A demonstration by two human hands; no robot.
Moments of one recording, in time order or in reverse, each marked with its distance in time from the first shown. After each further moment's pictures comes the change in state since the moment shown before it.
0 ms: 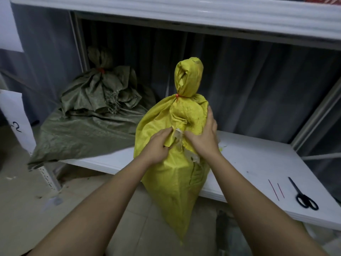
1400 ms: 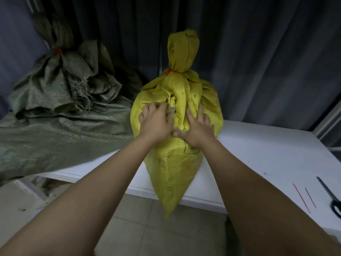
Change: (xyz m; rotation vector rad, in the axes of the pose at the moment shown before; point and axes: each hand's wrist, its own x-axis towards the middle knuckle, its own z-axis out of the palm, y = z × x) left_hand 0.135 -0.014 0.029 0.356 0.245 -0.101; right_hand 0.122 0.087 0.069 -0.571 -0.364 0.022
